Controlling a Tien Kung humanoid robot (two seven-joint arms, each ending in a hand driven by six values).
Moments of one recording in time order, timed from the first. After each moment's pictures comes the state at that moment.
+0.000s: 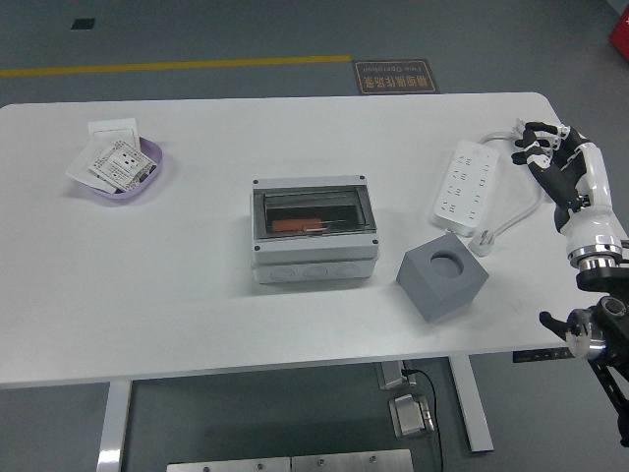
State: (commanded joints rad) left arm 0.01 0.24 -0.27 -0.18 0.31 -0.02 0.29; right arm 0.10 -0.40 1.27 1.49 -0.93 -0.39 0.28
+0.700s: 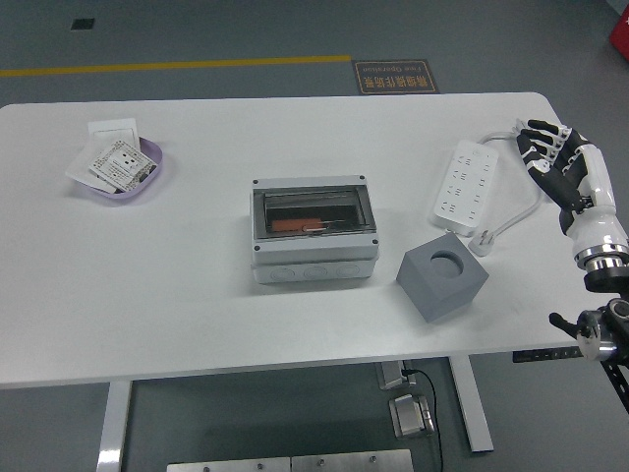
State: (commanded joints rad) left arm 0.00 0.25 -0.28 -0.18 0.30 -0.02 0.29; right arm 0.09 -0.41 1.30 1.50 -0.99 -0.36 0.22
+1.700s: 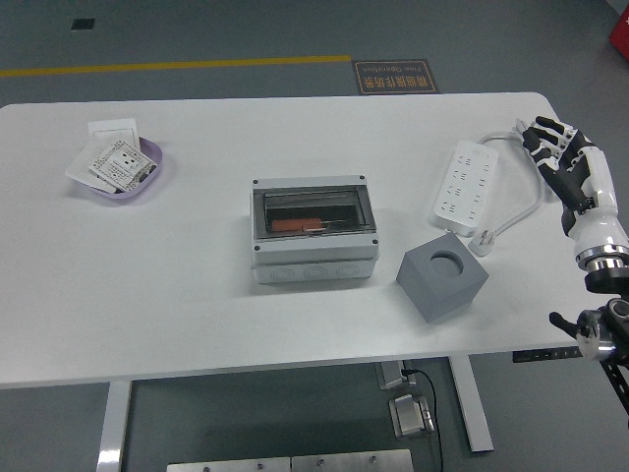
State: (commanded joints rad) left arm -0.01 0.28 -0.18 -0.18 0.19 -0.01 0.27; right arm 0.08 -0.41 1.30 1.50 -0.99 -0.38 0.21
